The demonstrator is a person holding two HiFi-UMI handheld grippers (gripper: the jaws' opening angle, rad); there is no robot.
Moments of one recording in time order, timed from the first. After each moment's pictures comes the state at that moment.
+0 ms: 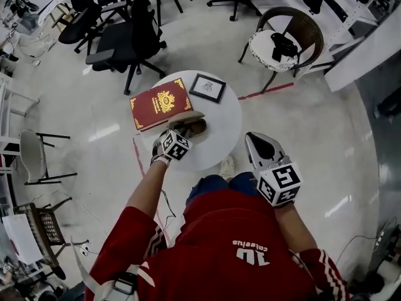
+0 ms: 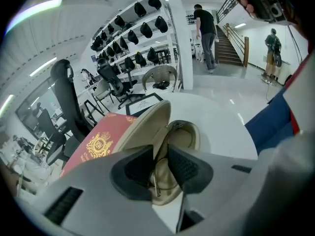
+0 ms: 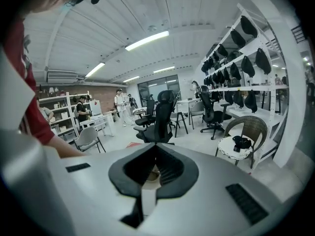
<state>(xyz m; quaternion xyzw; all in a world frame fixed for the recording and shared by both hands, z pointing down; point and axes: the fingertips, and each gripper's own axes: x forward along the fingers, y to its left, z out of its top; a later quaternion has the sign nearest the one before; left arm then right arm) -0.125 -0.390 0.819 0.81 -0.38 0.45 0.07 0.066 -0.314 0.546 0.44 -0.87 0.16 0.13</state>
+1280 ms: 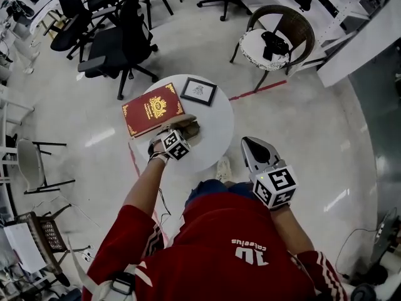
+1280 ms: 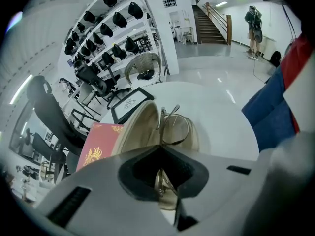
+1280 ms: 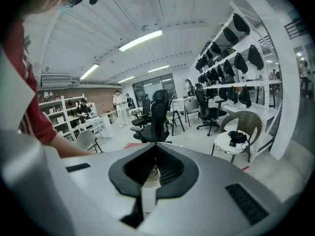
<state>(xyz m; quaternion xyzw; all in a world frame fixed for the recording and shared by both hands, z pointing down) -0.105 -0.394 0.833 0.79 -0.29 0.55 0.02 0.084 -0.312 0.548 0.46 -0.86 0.19 0.12</state>
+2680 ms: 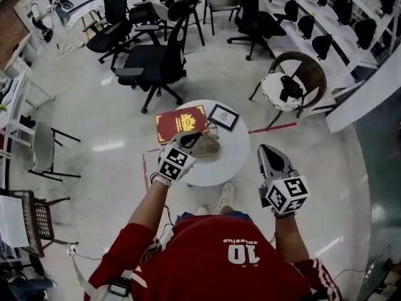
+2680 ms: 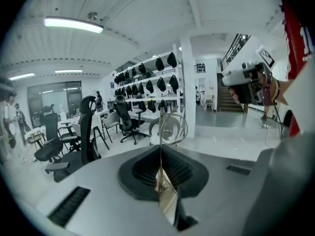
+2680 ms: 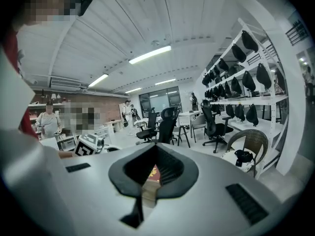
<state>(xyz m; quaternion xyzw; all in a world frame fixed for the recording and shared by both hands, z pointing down) -0.128 -0.350 0.550 0.88 -0.42 0.20 0.05 0.048 -0.299 0.437 0.45 -0.88 0.13 0.07</state>
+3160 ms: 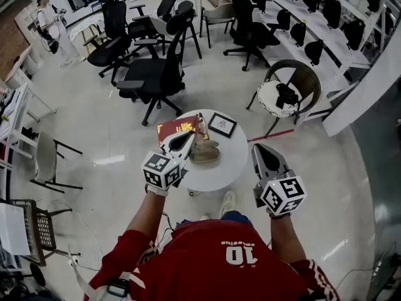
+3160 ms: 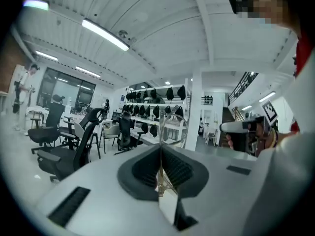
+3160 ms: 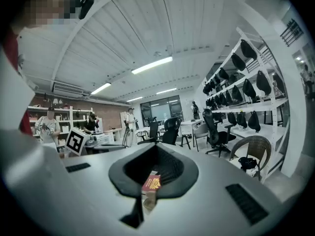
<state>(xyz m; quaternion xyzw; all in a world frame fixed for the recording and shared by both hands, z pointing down) -0.153 -0.319 0.442 0.89 -0.45 0.01 0.09 0.029 -0.277 0.398 0.45 -0.89 0.10 0.02</state>
